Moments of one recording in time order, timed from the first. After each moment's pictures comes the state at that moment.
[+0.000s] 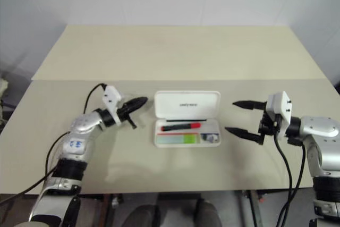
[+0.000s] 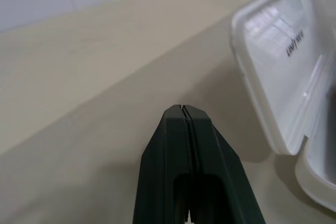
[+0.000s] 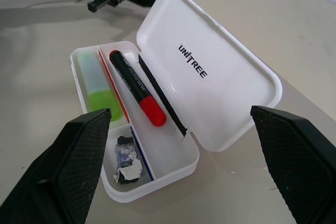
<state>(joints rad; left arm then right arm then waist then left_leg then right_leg) -0.56 0.36 0.00 0.37 -0.20 0.00 -0.73 -0.29 -0.81 -0.22 0.07 0.50 0.13 1.31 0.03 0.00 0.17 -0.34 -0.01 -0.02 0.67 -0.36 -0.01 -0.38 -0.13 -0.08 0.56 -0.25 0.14</state>
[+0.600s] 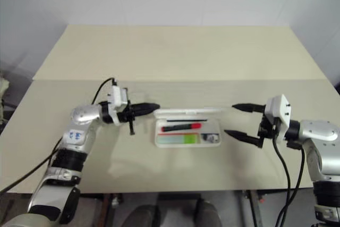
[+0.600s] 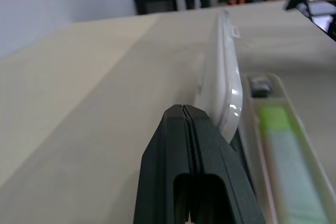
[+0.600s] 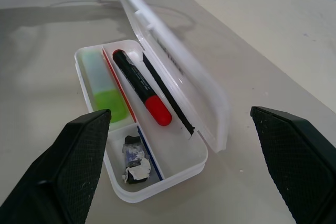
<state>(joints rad) -0.62 0.42 -0.06 0.35 -0.28 -0.11 -1.17 -0.25 -0.81 -0.22 0.03 0.51 0.13 1.29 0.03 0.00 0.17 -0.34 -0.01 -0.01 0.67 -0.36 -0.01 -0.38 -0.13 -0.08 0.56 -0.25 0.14</state>
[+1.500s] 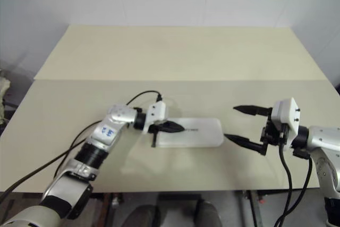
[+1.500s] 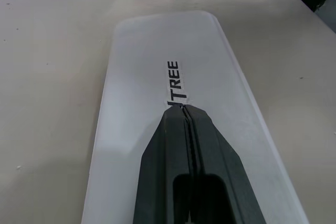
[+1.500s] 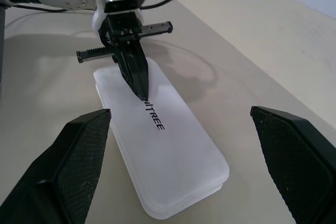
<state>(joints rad) -0.72 0.32 -0.33 0.33 -0.07 0.11 -1.12 -0.08 -0.83 -0.32 -0.25 0.61 0.25 1.18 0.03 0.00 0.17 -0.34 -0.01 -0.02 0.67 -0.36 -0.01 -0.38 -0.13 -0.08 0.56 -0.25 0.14</state>
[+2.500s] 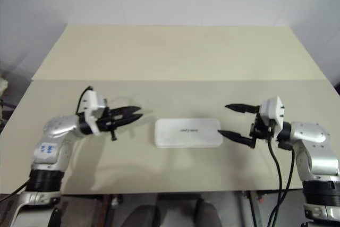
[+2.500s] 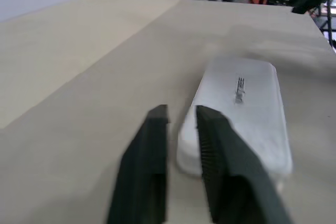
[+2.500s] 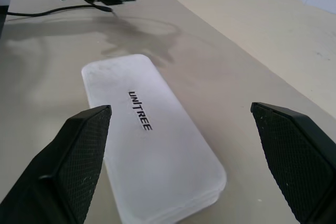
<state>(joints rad) -0.35 0.53 0.13 0.00 -0.41 0.20 -1.08 -0.29 -0.74 -0.19 0.10 0.53 0.07 1.32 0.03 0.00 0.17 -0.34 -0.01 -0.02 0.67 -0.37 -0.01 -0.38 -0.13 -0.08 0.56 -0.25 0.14</state>
